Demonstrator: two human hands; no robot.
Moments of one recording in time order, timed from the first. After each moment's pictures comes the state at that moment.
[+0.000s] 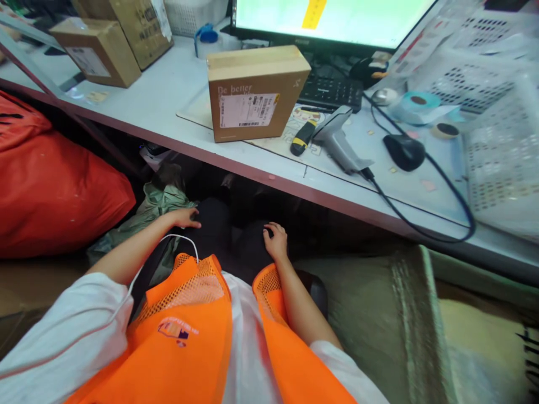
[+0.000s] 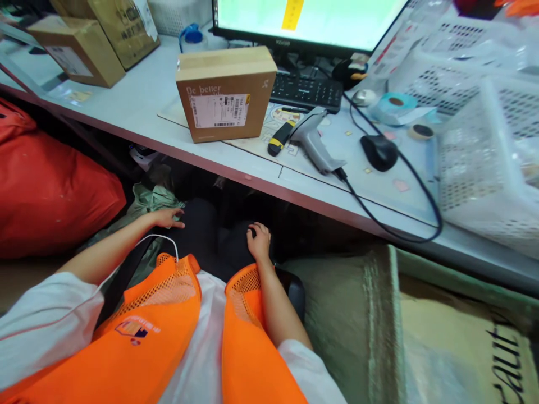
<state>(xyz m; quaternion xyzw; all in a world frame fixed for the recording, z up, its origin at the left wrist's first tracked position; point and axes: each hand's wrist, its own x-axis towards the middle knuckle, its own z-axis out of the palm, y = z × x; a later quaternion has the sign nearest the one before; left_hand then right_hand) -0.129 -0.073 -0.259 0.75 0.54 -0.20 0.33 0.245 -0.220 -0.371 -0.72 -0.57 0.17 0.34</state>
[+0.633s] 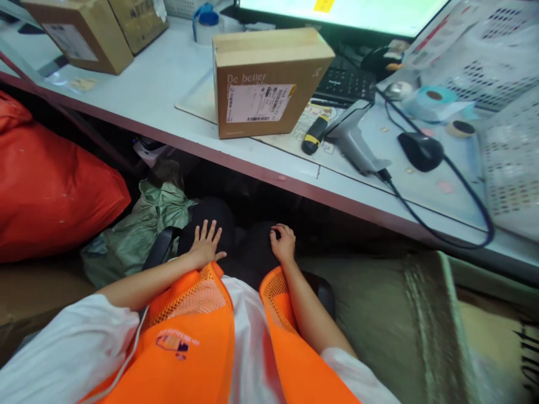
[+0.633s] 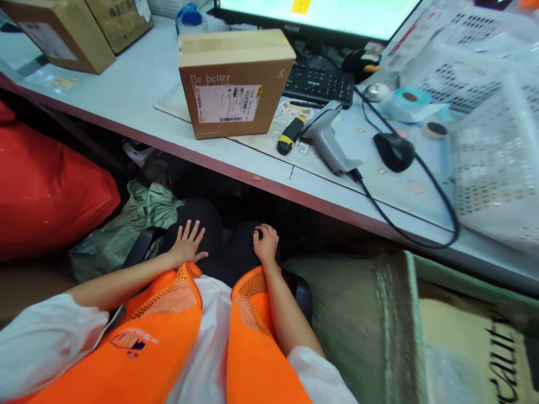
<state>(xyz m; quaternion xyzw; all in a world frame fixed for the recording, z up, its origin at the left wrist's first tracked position) -0.055 -0.201 -0.296 0.82 0.50 -0.17 0.21 0.250 -0.224 -0.371 -0.75 -0.56 0.14 0.33</state>
